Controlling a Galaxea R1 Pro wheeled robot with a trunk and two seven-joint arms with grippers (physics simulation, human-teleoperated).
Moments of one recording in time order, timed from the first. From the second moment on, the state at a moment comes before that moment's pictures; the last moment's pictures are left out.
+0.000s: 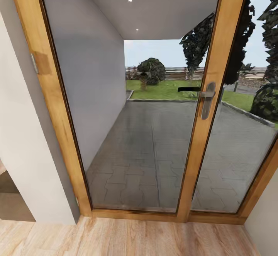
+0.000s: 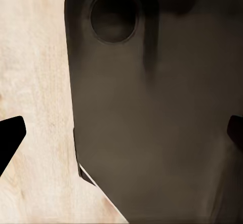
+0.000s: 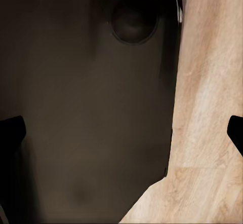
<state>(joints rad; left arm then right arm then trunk) 0.00 0.00 0.00 0.00 0.00 0.00 0.00 0.00 0.00 0.00 0.00 0.00 0.00 0.00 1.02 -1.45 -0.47</state>
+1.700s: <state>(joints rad) 0.00 0.01 -0.01 -0.04 -0.01 0.00 0.00 0.00 0.00 0.01 0.00 0.01 -0.03 -0.01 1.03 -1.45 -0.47</state>
